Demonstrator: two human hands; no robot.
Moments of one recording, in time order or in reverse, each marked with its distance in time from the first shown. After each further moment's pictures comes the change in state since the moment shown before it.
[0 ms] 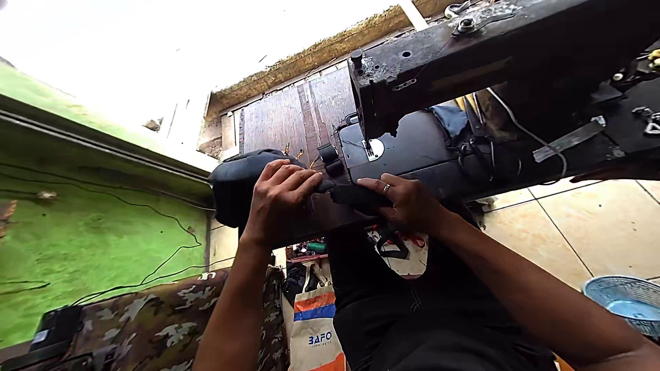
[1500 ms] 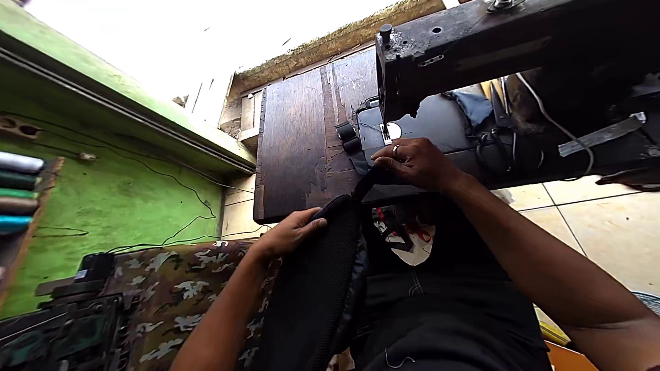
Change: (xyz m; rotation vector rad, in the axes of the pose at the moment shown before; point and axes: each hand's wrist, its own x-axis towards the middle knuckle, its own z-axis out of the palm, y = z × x) left_hand -0.087 0.045 -0.016 -1.140 -0.676 -0.762; right_hand 0.035 0.016 -0.020 0.147 -0.114 0.003
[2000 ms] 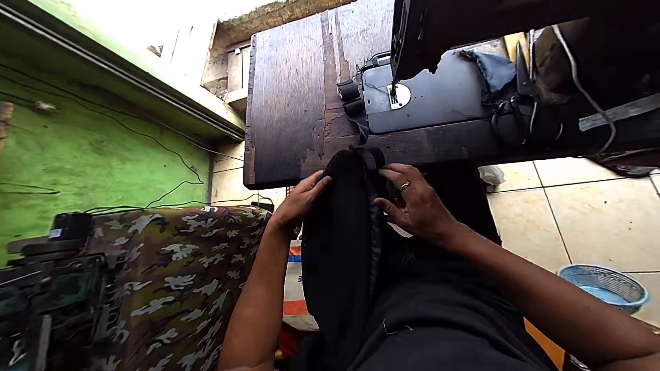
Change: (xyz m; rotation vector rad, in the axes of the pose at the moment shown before) left_hand 0.020 -0.030 0.048 -0.359 0.272 -0.027; right_hand -0.102 -0.065 0.064 0.026 0.039 0.147
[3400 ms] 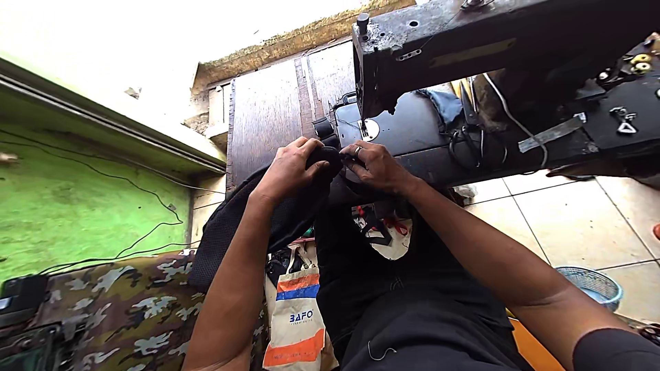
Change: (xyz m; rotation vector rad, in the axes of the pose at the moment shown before) left_hand 0.107 0.091 -0.029 1.028 0.079 0.450; right_hand 0.122 0.051 -0.016 0.038 -0.005 -0.146
